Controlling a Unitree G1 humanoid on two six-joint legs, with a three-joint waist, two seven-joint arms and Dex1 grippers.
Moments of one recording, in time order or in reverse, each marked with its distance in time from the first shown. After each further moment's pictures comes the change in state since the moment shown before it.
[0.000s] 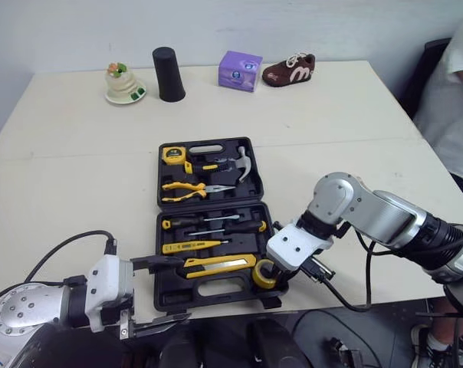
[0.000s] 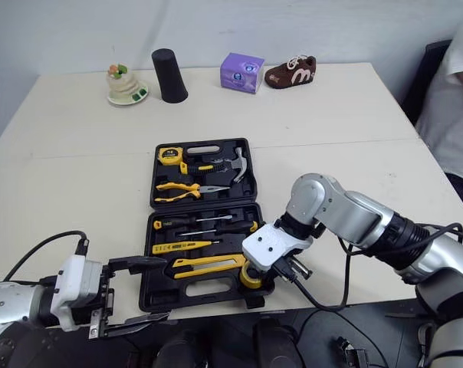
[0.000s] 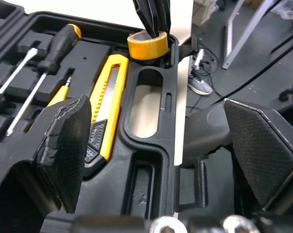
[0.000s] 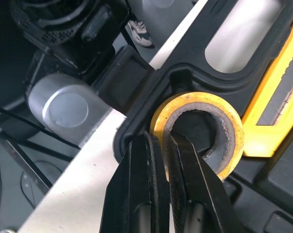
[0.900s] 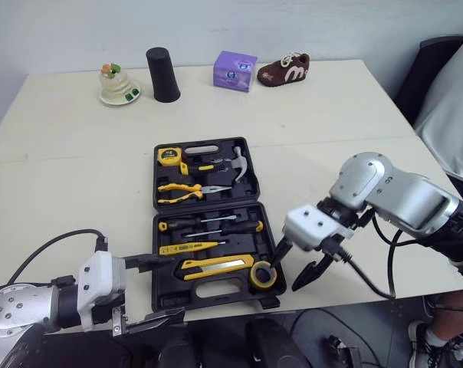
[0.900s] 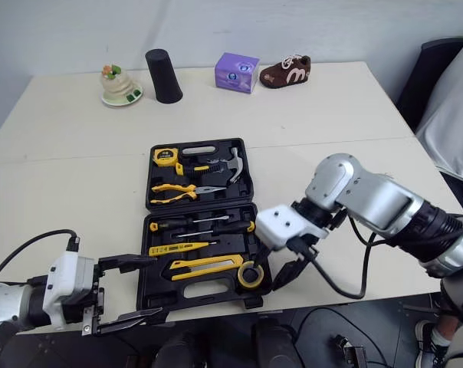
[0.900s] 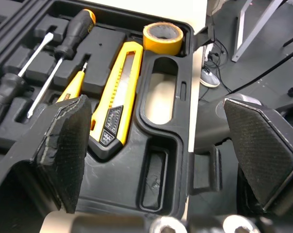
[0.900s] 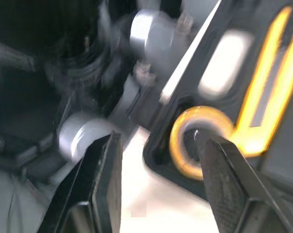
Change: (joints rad) left arm 0.040 0.013 0.076 -0.012 -0.012 0.055 0.010; right arm -0.024 -0.125 -0.059 0.066 0.471 0.035 0.002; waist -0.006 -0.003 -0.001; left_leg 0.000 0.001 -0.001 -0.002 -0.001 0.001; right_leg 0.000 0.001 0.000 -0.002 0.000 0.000
